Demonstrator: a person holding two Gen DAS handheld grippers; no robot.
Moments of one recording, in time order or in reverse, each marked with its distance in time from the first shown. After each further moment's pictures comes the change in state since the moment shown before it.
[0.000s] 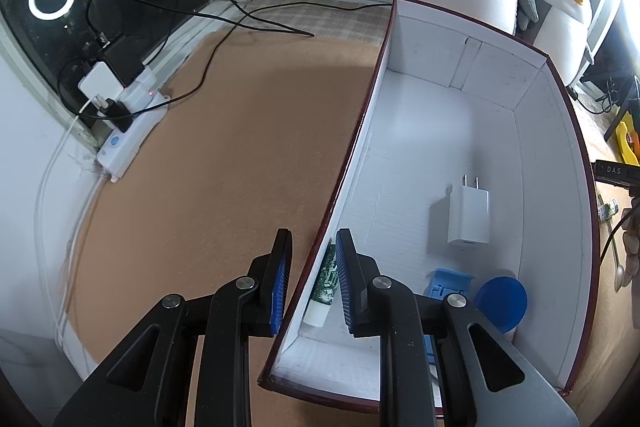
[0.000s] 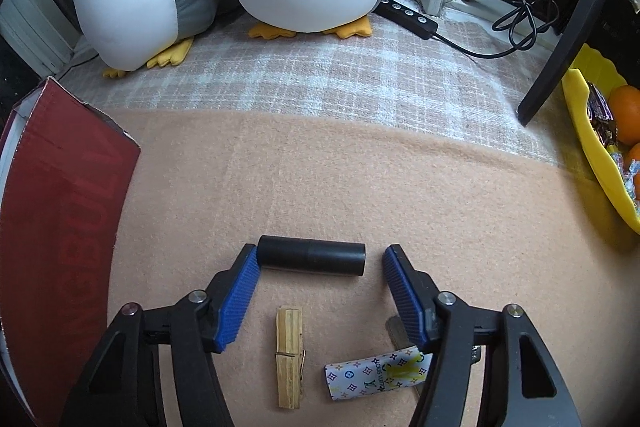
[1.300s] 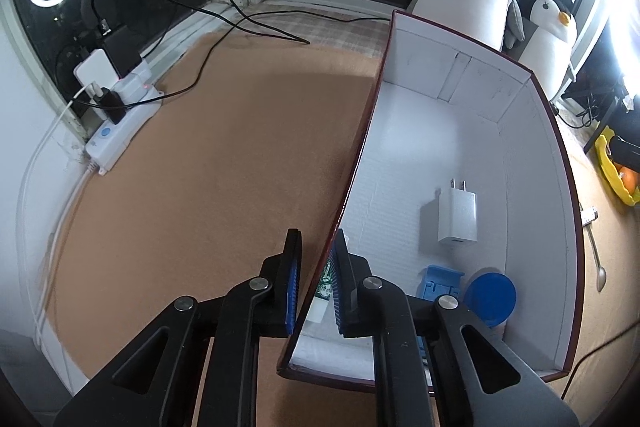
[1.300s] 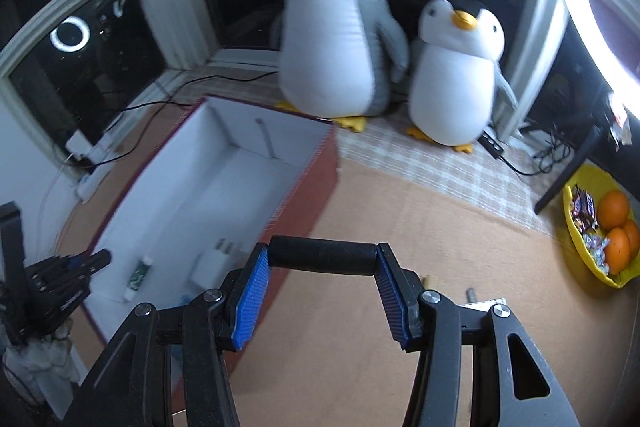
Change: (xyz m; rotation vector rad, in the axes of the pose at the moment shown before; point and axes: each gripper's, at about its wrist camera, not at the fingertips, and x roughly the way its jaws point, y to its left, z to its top) left arm -0.002 0.019 -0.012 -0.036 -0.050 -0.099; right arm -0.153 0.129 -0.045 -0.253 -0.220 0.126
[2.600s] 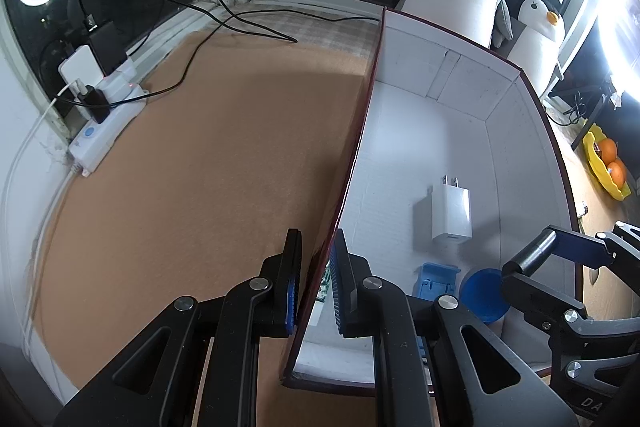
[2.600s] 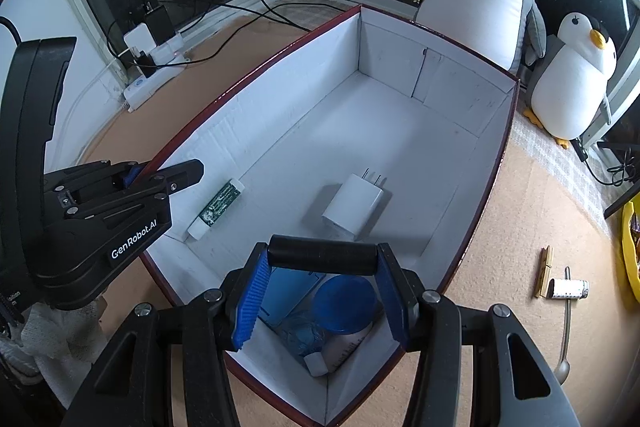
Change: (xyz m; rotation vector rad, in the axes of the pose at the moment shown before) left arm 0.005 0.006 -0.004 0.012 -0.012 -0.063; right arm 0.043 0.134 -0.052 -0.190 0.134 0.055
